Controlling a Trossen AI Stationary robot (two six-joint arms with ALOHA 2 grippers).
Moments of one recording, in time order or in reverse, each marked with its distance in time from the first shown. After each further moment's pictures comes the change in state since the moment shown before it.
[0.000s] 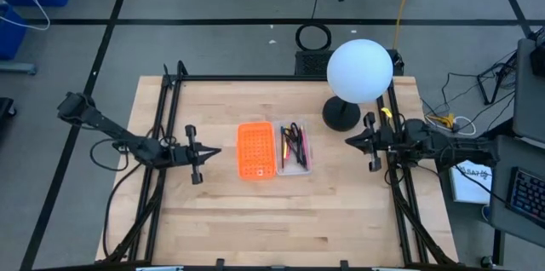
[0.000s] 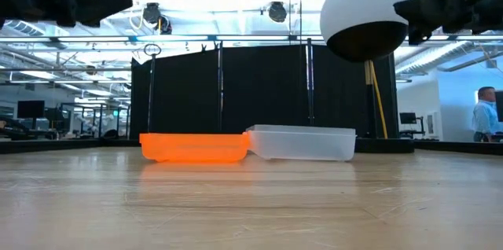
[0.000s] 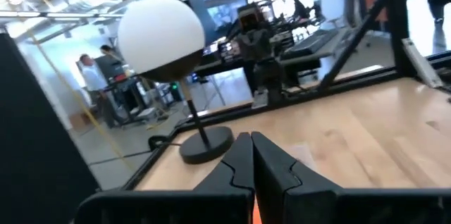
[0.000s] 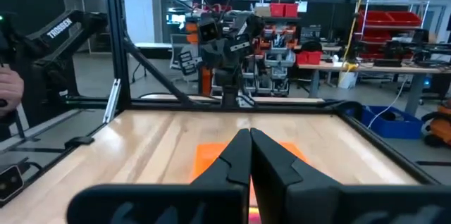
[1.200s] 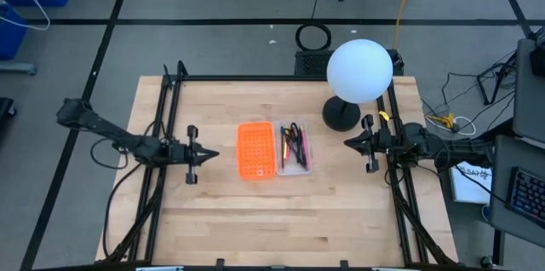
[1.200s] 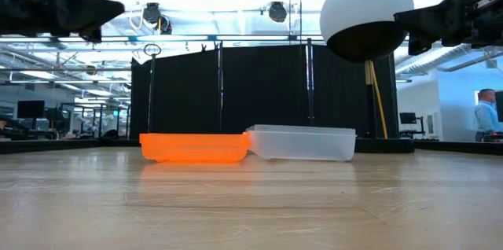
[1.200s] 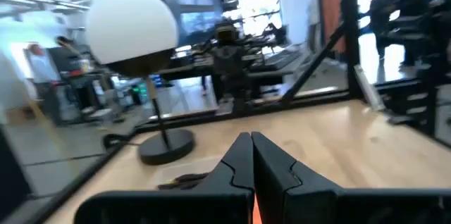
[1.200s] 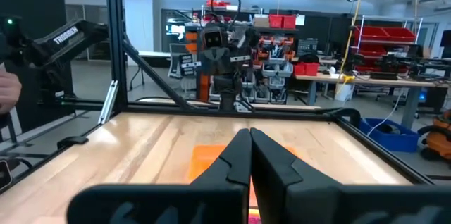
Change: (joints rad) left arm 0.097 -0.098 -0.086 -0.009 0.239 -0.162; right arm 0.000 -0.087 -0.115 0.079 0.001 -0.028
